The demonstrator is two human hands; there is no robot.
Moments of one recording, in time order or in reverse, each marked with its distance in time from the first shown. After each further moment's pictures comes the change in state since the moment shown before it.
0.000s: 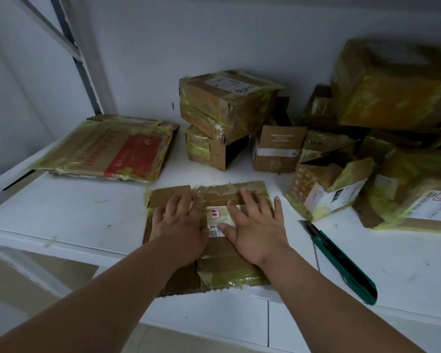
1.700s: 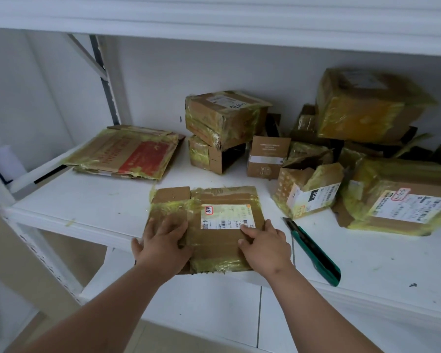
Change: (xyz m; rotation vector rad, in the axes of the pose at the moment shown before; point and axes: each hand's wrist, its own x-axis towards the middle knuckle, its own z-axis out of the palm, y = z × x) left_hand -0.072 0.007 0.020 -0.368 -0.047 -0.282; right_hand -0.078 0.021 -0.010 0.423 -0.077 0.251
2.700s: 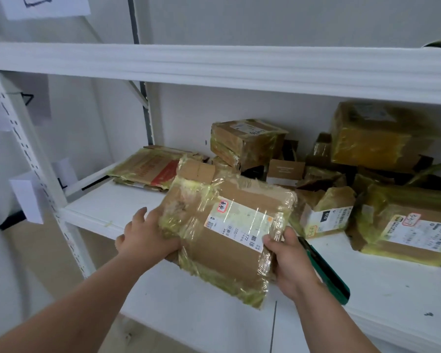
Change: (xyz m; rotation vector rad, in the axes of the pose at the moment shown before) left_hand -0.048 -0.025 -0.070 -0.162 0.306 -0.208; right_hand -0.030 0.000 -0.024 1.399 -0.125 -0.029
